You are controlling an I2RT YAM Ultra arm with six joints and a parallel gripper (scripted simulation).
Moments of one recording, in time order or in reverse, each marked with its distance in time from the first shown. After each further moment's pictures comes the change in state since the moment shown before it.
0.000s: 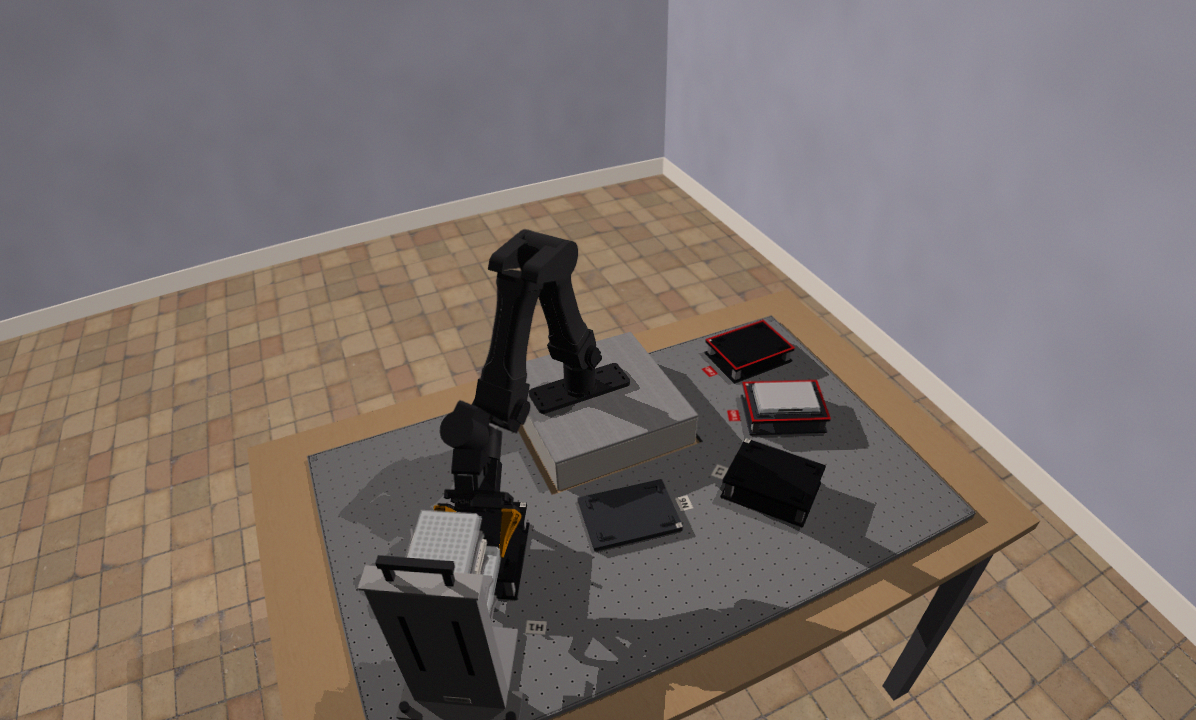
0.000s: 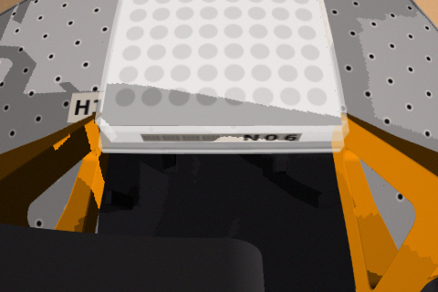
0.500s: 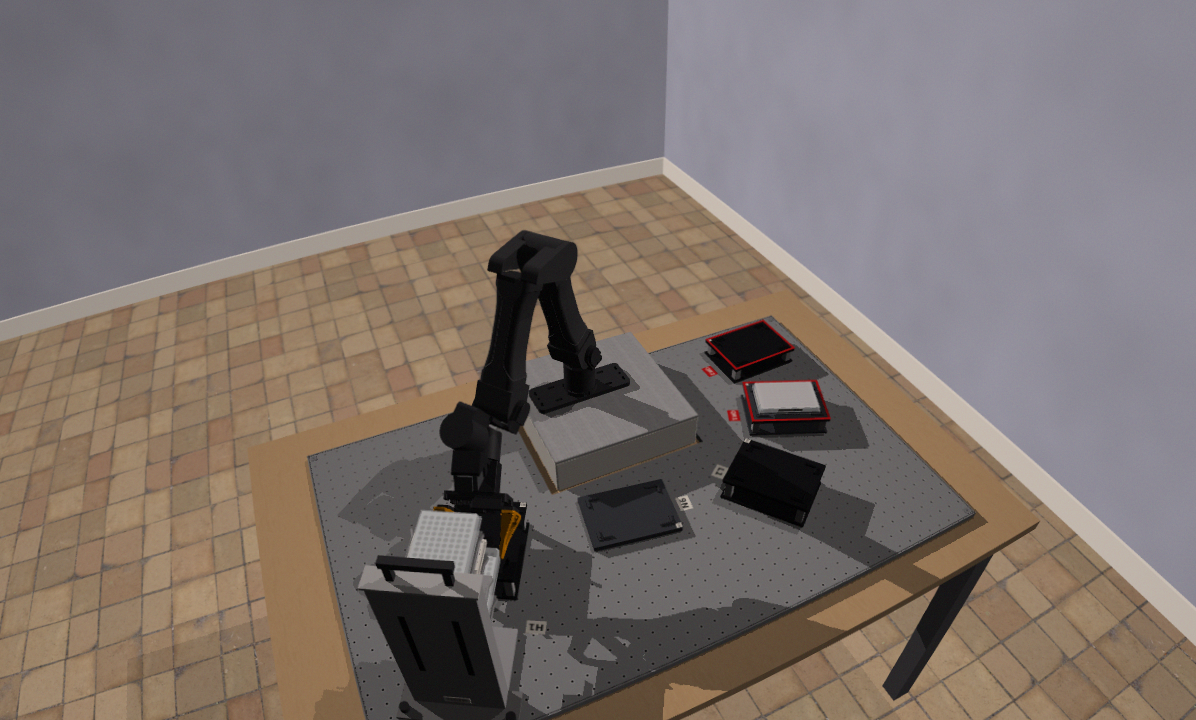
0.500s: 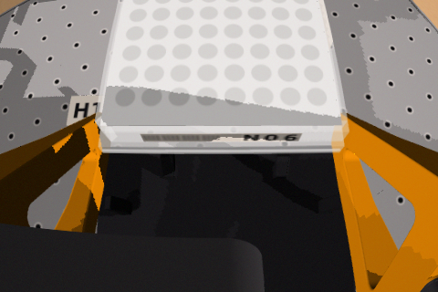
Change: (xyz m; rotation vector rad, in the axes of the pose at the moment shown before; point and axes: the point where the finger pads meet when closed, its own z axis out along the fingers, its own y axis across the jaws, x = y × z) arm -0.001 0.000 0.002 0.000 -0.002 0.000
